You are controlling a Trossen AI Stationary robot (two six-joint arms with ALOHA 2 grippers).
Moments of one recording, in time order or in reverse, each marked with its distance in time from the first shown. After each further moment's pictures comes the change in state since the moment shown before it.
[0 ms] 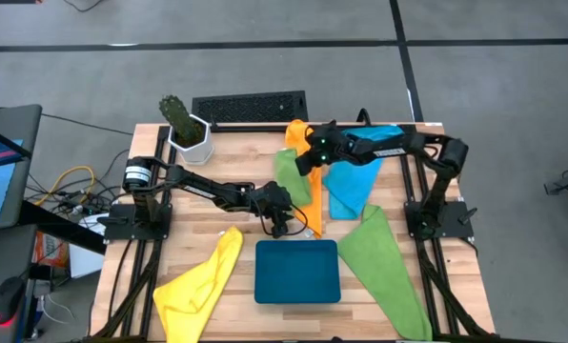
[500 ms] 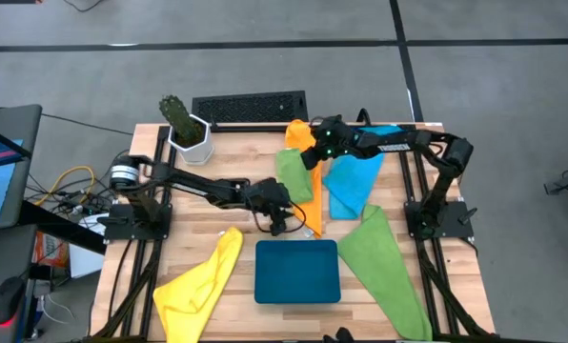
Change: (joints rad) left arm 0.001 -0.112 0.004 -0.050 0.004 -0.004; right arm -0.070 -0.029 0.000 -0.057 -0.007 -0.118
